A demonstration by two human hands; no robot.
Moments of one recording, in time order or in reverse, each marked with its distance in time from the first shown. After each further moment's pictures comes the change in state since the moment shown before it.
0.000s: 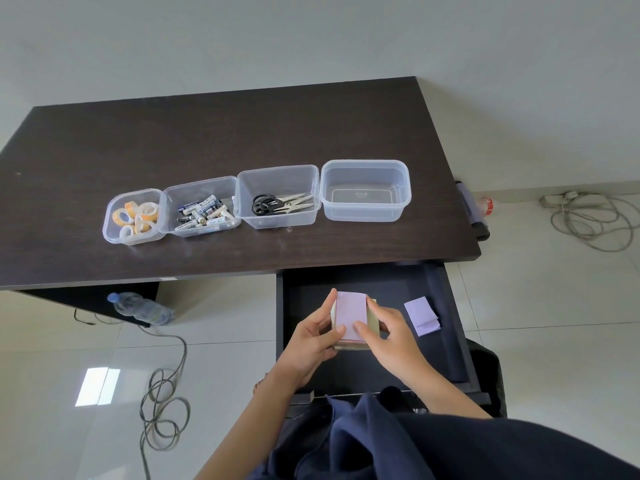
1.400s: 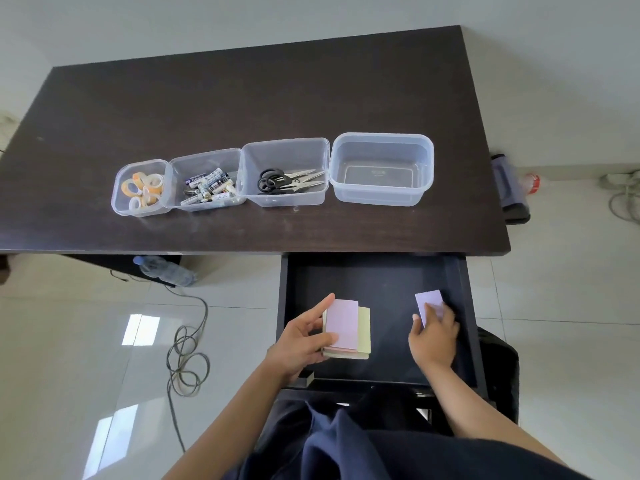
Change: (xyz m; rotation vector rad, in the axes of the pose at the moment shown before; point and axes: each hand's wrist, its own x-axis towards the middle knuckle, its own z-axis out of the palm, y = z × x) left_hand -0.005 -0.003 0.000 0.048 0.144 -0.201; right_hand 0.061 0.133 -0.014 -0.533 0.328 0.248
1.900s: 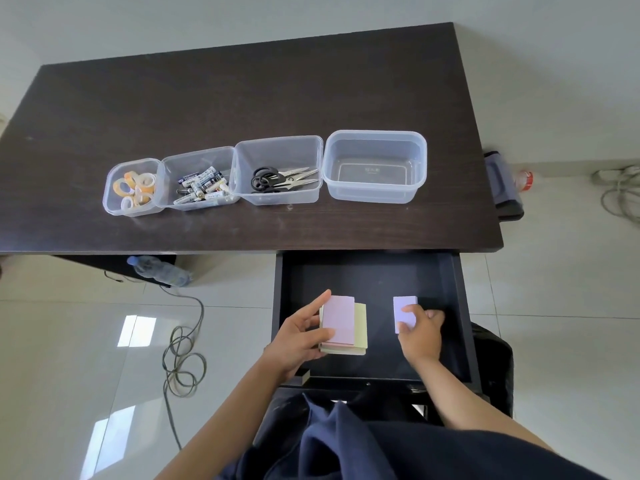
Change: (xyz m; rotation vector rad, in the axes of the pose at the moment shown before) left_hand 0.004 0.000 0.002 0.005 -0.001 -0.006; right_hand -0.008 -0.011 -0.004 0.230 -0.135 0.030
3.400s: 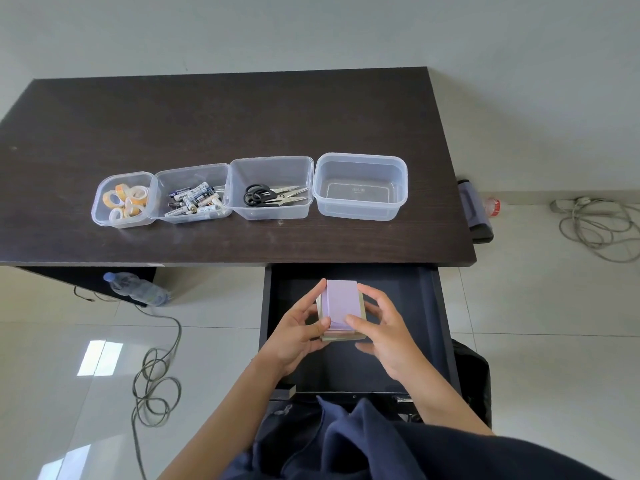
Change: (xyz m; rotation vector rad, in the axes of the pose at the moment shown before) left_hand 0.004 0.019 0.010 -0.109 -0.131 0.184; right_hand -0.066 -0.105 -0.063 0.712 -0.504 -0.066
